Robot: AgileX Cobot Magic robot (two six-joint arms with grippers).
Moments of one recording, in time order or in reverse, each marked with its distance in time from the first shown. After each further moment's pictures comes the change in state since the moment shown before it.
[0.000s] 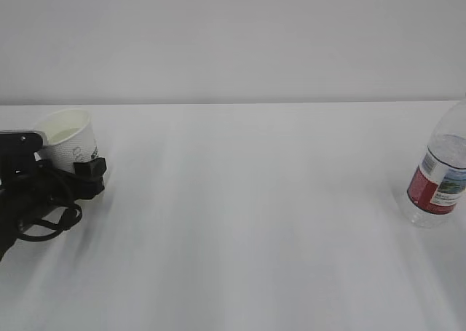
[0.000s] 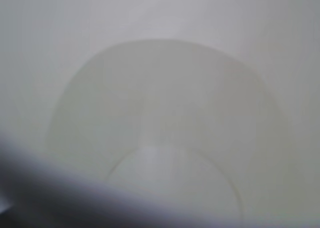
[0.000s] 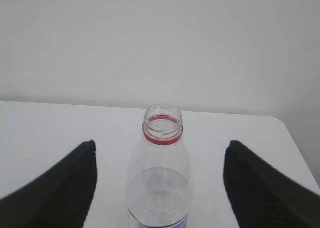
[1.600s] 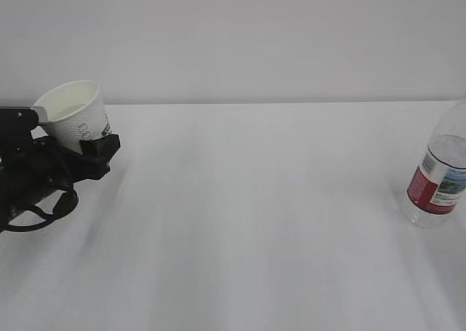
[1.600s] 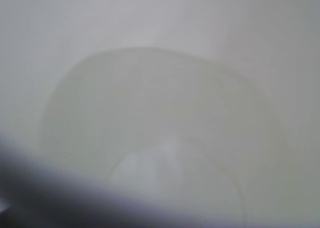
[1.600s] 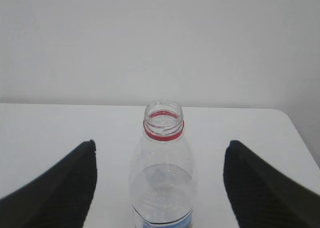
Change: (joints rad) left arm 0.000 -0.115 0.002 0.182 0.004 -0.079; right arm 0.000 0.000 0.000 0.011 0.008 0.029
